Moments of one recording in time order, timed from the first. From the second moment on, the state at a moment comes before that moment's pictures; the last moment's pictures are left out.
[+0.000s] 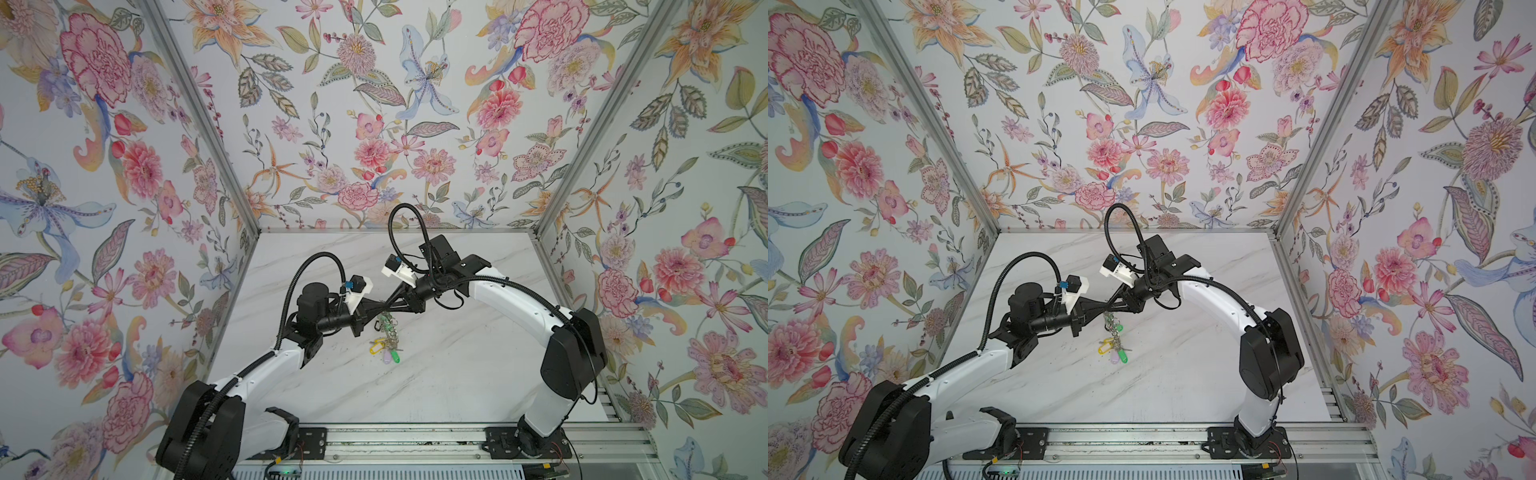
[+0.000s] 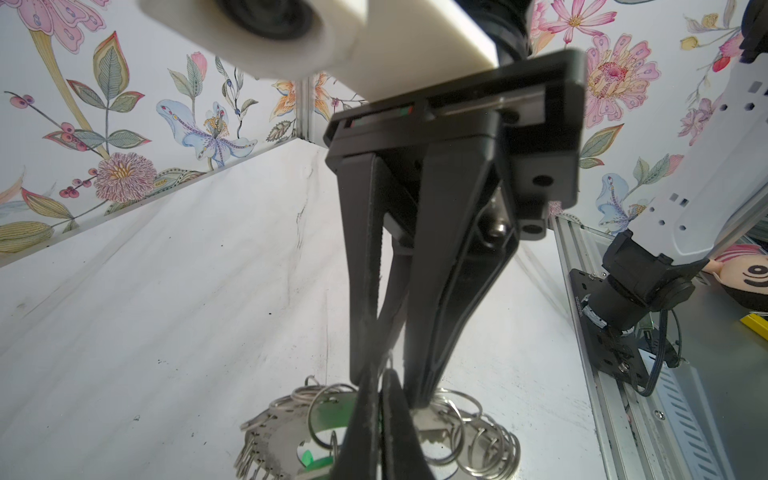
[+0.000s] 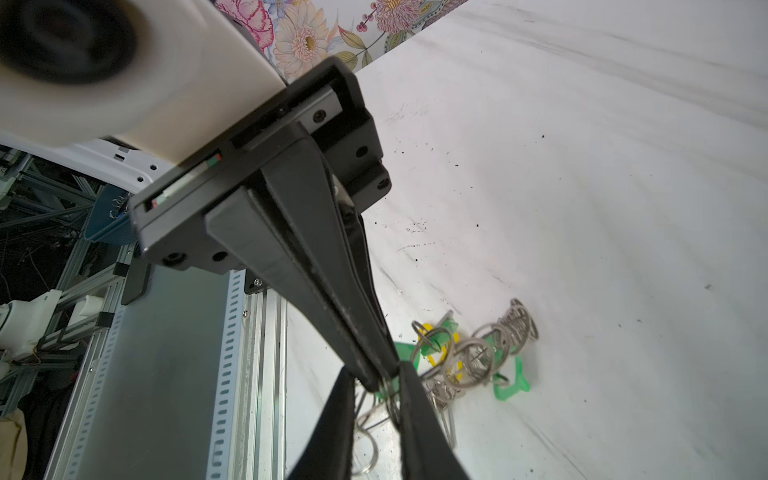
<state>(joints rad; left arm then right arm) -0.41 1.22 0.58 0.39 0.80 0.02 0.66 1.76 1.52 -0.72 -0.84 -0.30</state>
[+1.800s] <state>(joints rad) -0.41 1.20 0.51 0.56 0.73 -0.04 0.66 1.46 0.98 0.12 -0.71 0.10</state>
